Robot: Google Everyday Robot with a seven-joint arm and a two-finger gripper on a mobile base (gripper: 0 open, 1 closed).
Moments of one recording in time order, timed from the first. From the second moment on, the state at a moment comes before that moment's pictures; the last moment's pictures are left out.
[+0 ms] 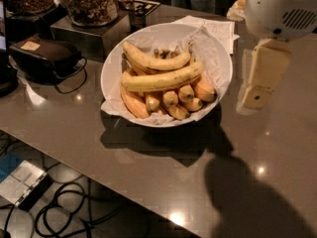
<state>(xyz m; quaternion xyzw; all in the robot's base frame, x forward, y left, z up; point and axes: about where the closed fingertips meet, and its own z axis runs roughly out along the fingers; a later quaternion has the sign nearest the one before) 0.438 -0.142 1.018 -0.66 0.73 -0.05 0.18</state>
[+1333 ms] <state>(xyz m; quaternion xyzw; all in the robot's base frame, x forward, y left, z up) 0.448 -0.084 1.023 -0.70 0.69 -0.01 0.19</state>
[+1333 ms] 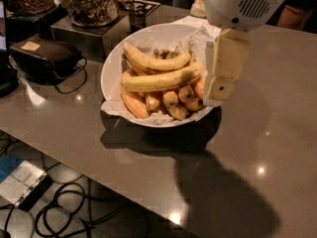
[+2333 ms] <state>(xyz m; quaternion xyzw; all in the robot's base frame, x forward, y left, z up) 0.467 -0.067 1.005 -0.70 0.69 0.01 0.16</state>
